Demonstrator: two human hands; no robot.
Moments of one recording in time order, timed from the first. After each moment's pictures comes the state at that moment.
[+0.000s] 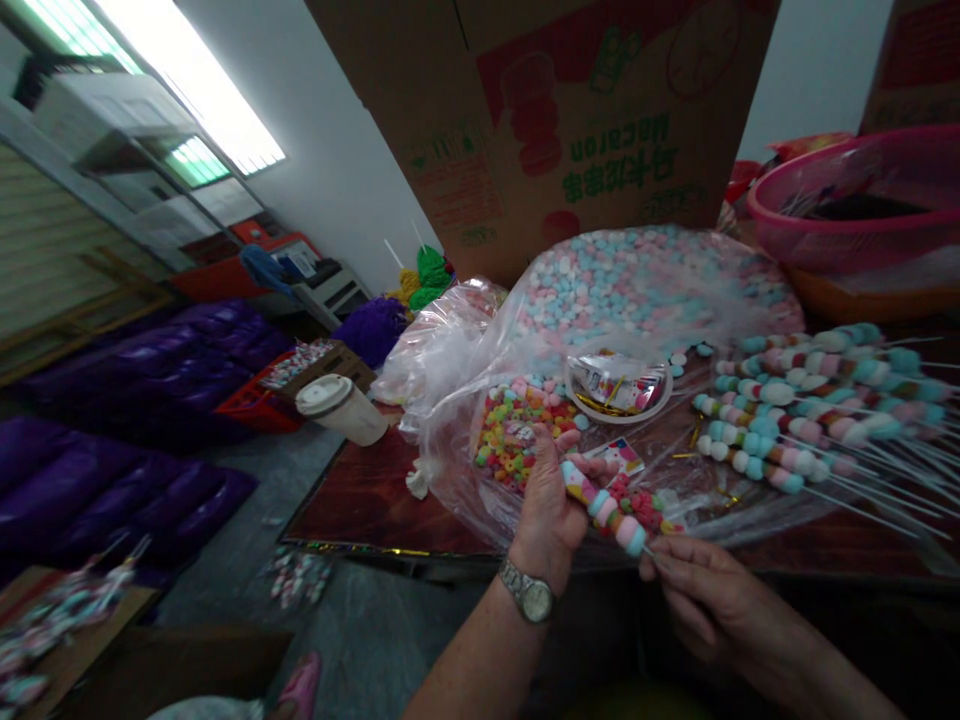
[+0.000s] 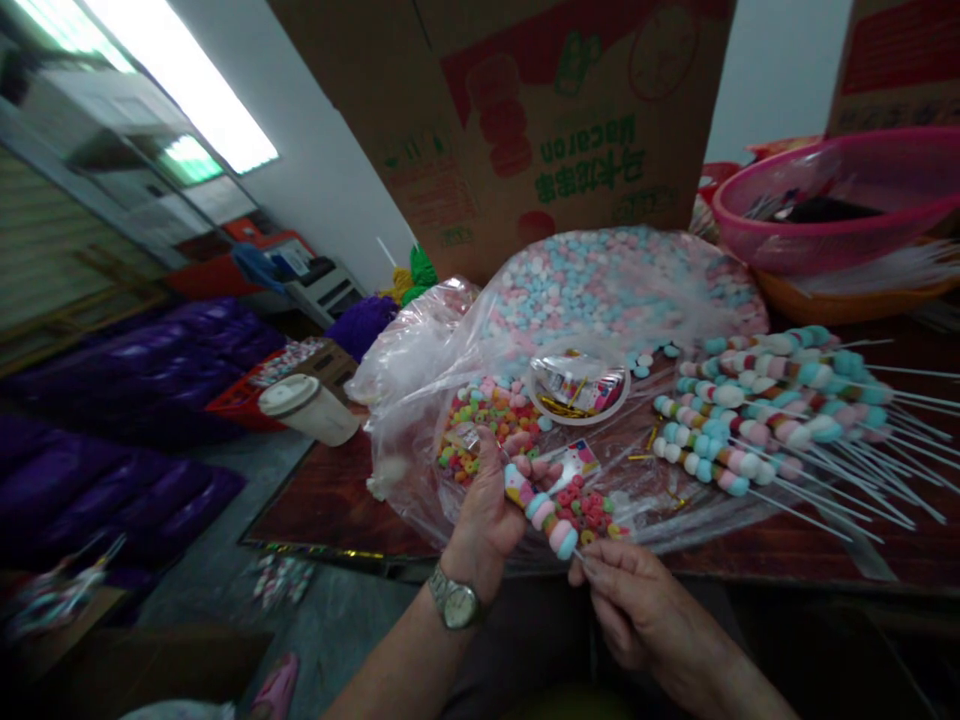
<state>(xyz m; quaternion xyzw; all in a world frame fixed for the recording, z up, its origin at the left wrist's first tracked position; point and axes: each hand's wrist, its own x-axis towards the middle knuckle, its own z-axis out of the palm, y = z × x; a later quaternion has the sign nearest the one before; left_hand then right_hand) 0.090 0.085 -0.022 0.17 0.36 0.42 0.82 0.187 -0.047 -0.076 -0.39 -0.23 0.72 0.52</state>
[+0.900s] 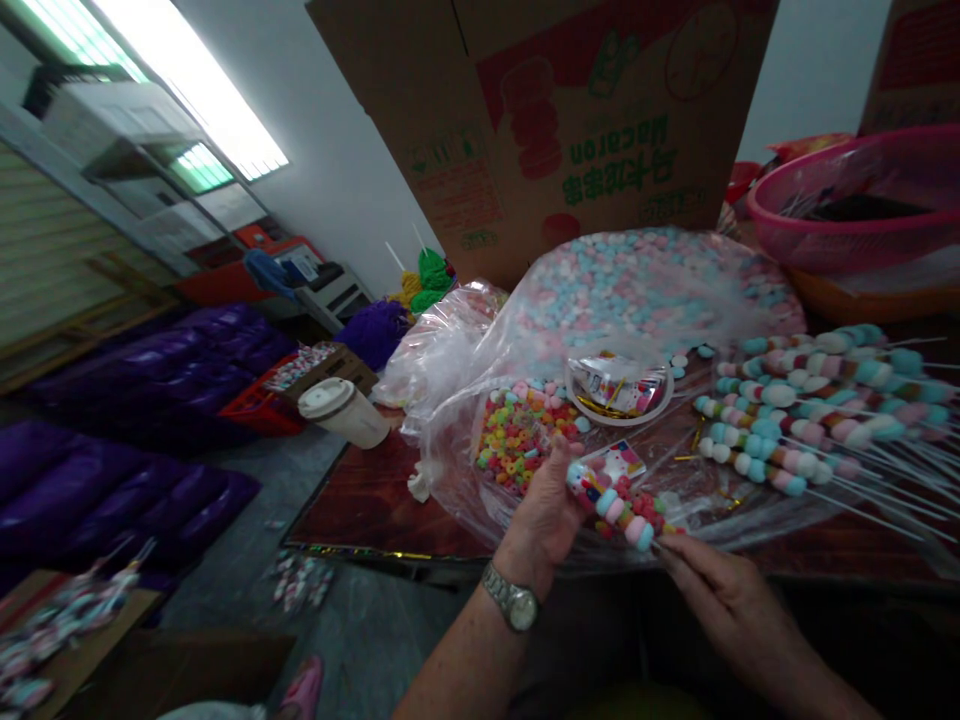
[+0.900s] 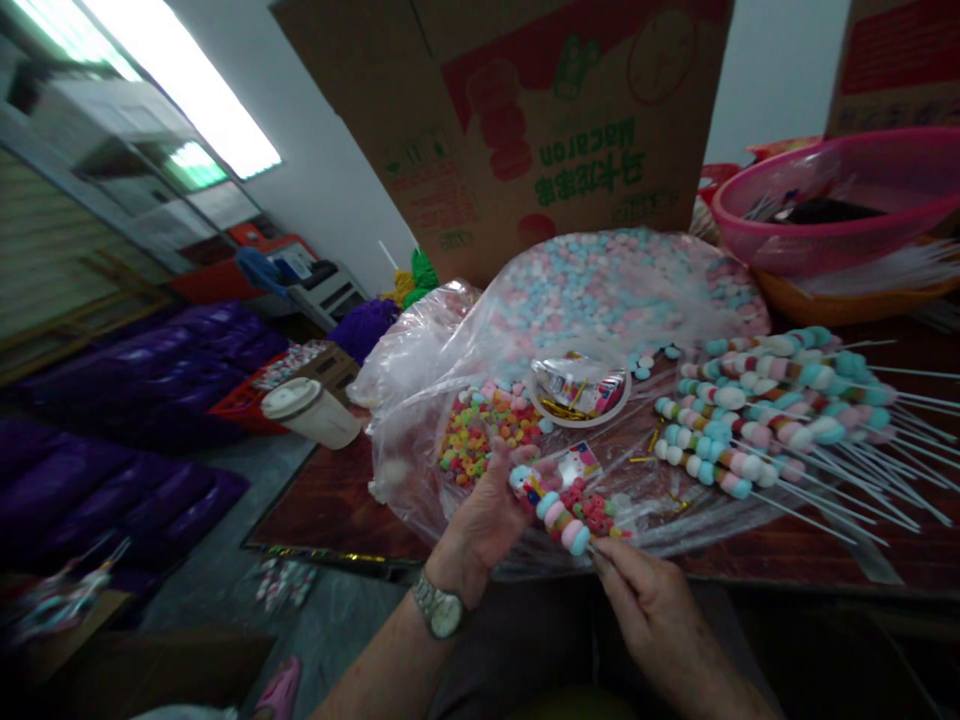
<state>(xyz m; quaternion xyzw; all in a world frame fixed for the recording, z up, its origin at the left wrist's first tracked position) 0.078 0.089 -0.030 0.23 0.38 0.35 0.83 0.192 -0.051 -0.084 -0.63 -0.58 0.22 0.47</state>
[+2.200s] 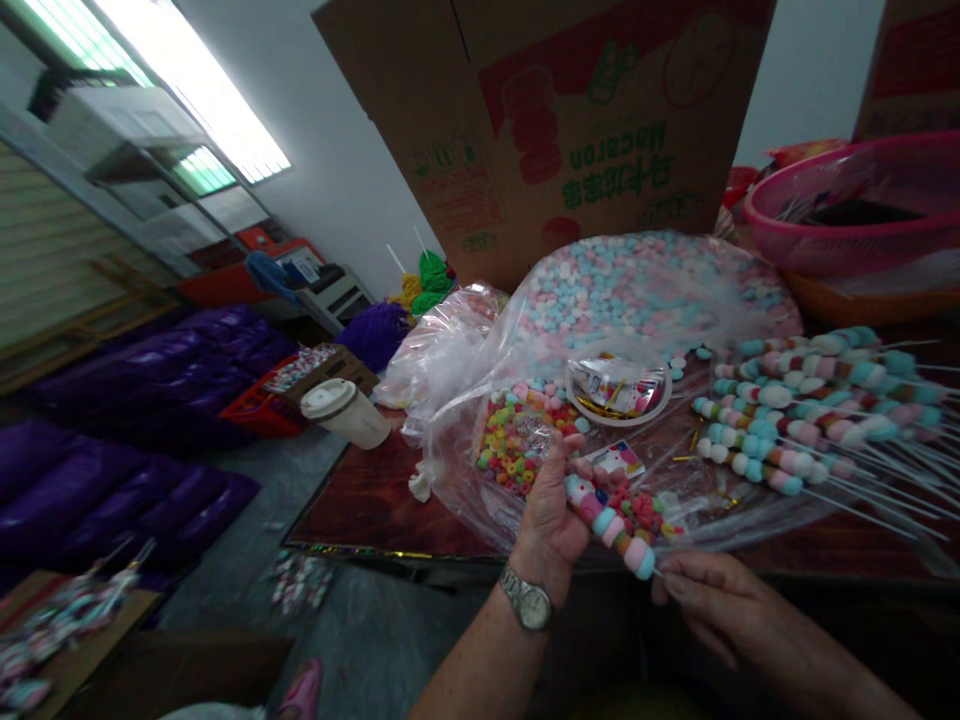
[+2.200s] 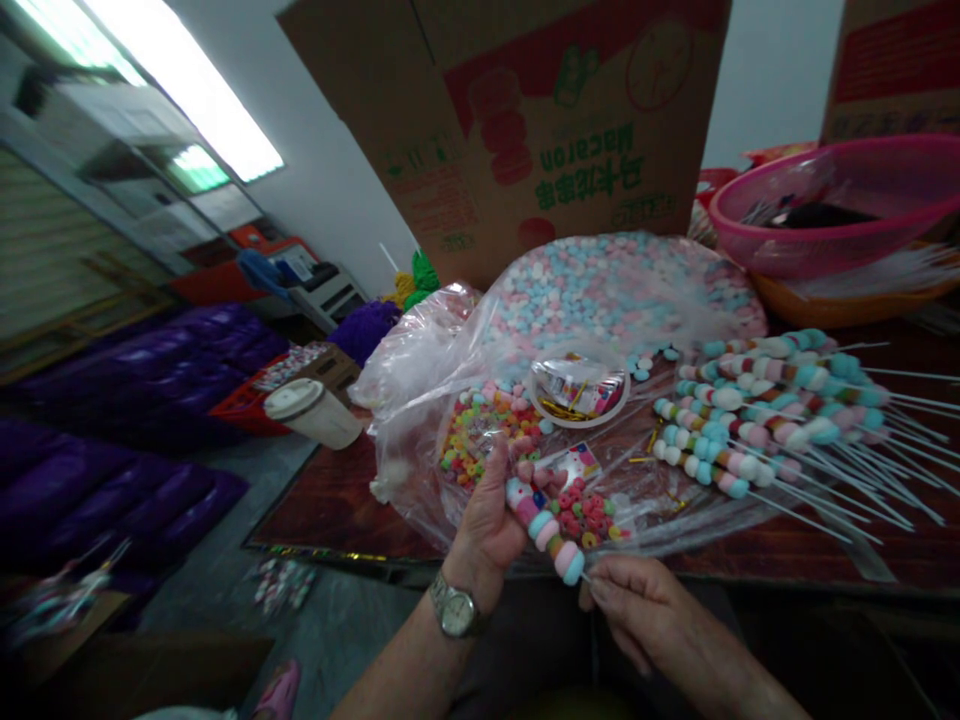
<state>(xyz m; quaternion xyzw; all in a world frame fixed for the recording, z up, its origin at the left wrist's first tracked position) 0.085 0.080 -0.021 0.14 0.30 0.39 0.86 0.196 -0.056 -0.063 -0.50 -0.35 0.66 0.45</state>
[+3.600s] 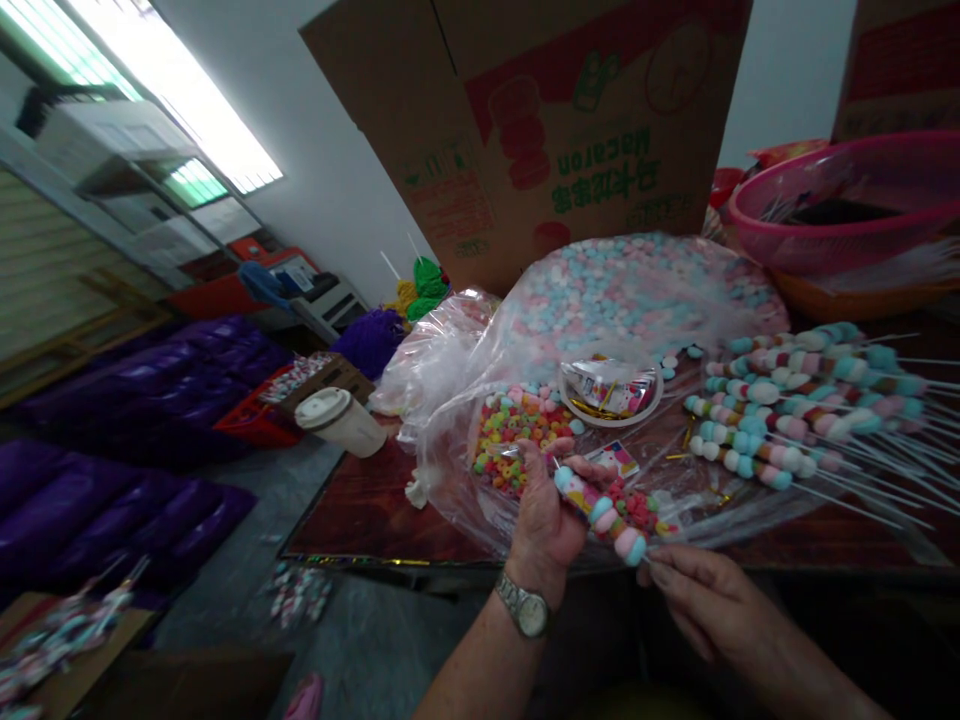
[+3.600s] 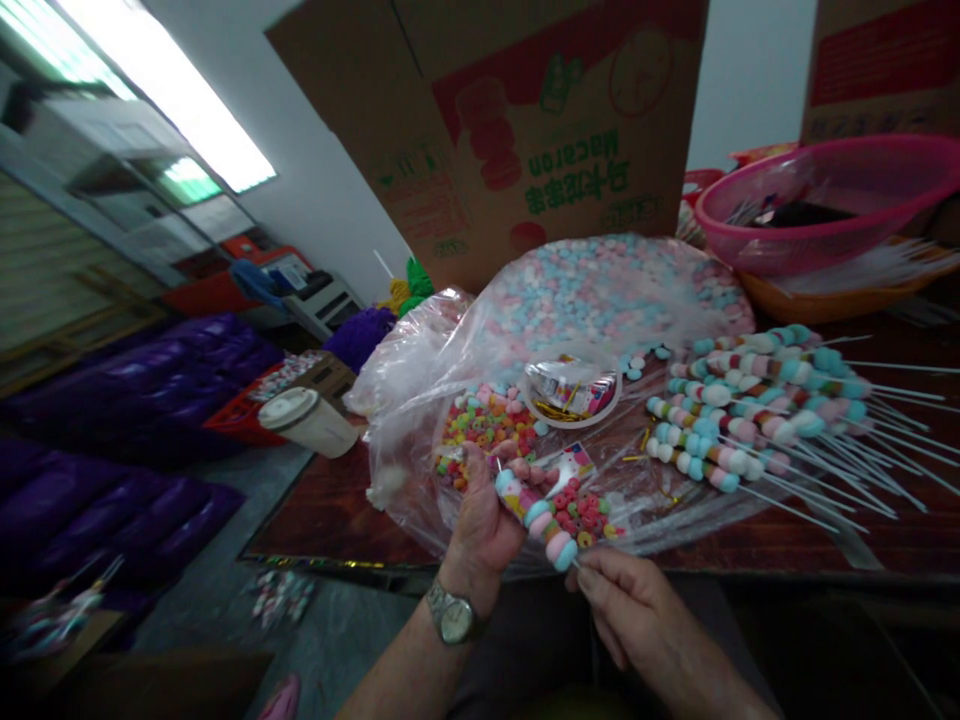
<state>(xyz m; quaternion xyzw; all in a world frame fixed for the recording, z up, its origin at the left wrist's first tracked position) 0.086 0.079 -0.021 0.14 0.29 0.41 0.85 0.181 -0.058 -0.063 -0.56 -0.41 0.54 0.48</state>
